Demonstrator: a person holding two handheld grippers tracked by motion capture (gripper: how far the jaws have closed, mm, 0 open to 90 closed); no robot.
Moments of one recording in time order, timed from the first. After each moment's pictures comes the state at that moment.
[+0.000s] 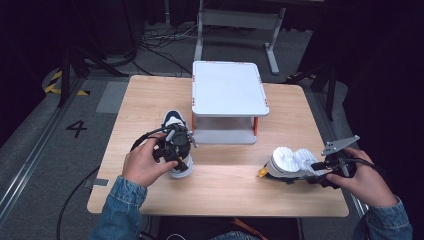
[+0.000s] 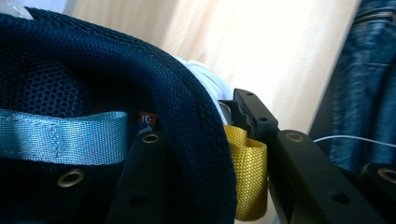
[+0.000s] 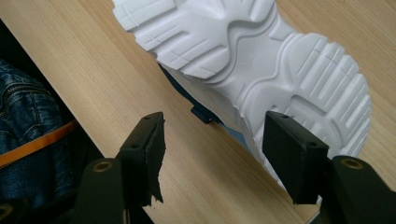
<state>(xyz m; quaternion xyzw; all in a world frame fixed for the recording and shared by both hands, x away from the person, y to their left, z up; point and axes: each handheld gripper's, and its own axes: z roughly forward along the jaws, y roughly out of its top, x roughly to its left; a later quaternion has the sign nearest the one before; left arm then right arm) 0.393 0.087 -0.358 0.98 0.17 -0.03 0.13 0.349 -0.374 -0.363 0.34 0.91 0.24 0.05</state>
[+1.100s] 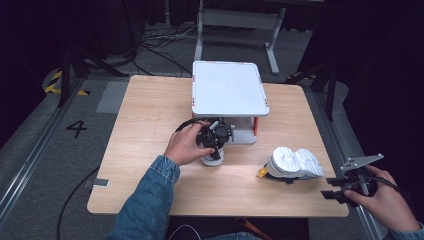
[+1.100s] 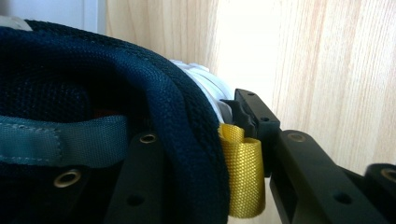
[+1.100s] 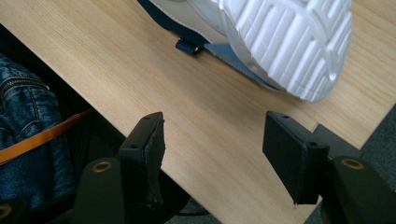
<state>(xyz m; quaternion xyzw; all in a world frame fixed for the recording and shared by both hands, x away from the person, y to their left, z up) 0.461 -0.012 -0.392 0.99 0.05 -0.03 0.11 0.303 -0.415 -0.373 0.42 0.88 0.22 0.06</state>
